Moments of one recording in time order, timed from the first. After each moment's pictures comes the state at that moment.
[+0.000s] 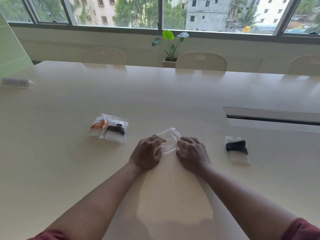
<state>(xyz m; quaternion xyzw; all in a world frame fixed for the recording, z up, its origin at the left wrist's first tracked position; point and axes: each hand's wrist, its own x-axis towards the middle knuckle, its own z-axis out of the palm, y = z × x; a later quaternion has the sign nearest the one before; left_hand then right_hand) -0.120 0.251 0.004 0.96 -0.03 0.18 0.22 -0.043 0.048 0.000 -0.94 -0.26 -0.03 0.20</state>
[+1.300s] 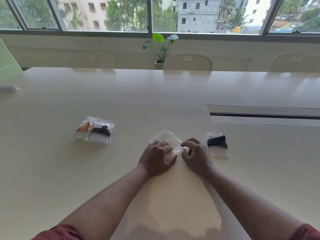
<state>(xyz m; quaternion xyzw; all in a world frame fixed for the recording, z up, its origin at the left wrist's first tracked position) -0.109 0.162 0.003 0.97 -0.07 0.15 0.17 -0.044 -0.027 -0.006 -0.90 -0.22 -0.08 0.37</state>
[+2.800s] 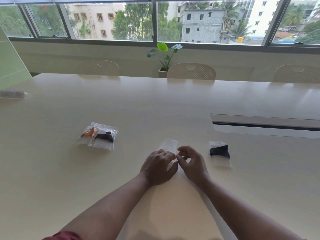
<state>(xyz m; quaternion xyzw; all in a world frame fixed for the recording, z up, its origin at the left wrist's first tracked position) -0.114 0.160 0.009 0.95 -0.12 0.21 0.17 -0.054 -0.007 -0.003 -0.81 -0.22 -0.05 0.54</state>
